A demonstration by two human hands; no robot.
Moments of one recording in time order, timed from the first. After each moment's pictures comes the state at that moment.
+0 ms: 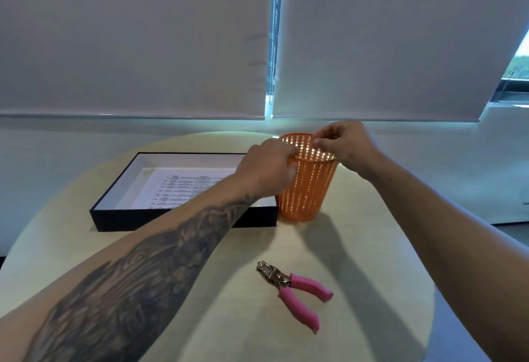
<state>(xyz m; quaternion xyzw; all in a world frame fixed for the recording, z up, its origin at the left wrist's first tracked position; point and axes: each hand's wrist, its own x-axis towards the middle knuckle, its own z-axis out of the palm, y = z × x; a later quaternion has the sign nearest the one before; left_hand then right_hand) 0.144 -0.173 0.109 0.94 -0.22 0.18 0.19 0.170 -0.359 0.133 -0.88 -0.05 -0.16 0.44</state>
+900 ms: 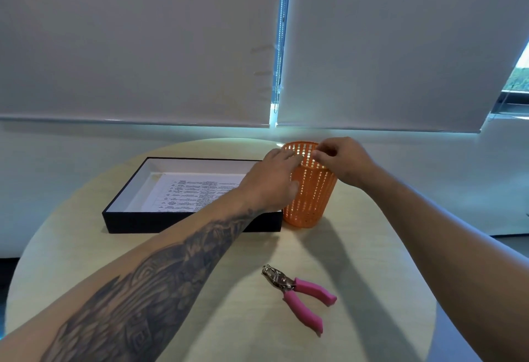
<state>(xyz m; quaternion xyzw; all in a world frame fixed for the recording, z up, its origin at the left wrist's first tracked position) 0.134 -0.162 0.100 0.95 -0.23 0.13 0.18 0.169 -0.351 0.125 -0.94 -0.08 -0.17 0.28</state>
